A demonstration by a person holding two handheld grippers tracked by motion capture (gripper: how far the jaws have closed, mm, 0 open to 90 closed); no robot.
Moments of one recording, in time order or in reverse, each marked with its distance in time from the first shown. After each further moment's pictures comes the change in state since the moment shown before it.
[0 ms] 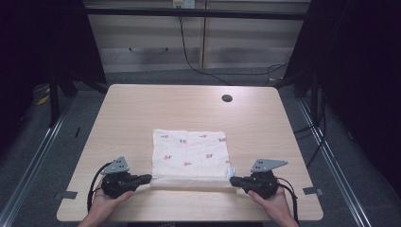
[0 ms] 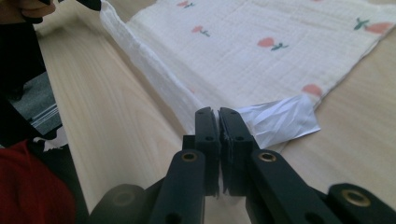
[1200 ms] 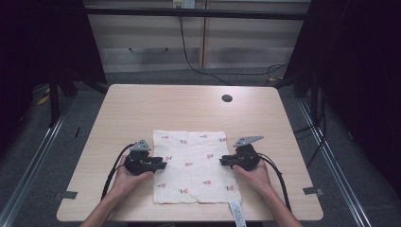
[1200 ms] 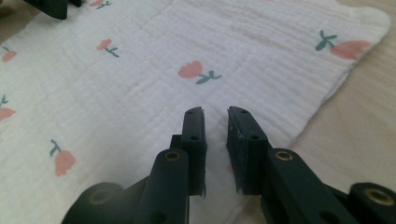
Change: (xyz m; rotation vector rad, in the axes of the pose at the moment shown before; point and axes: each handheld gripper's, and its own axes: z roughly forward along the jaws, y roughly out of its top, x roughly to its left) left arm 0.039 0.038 0.070 0.098 0.050 -0.018; right arm -0.064 0.037 0.070 0.105 -0.069 0.021
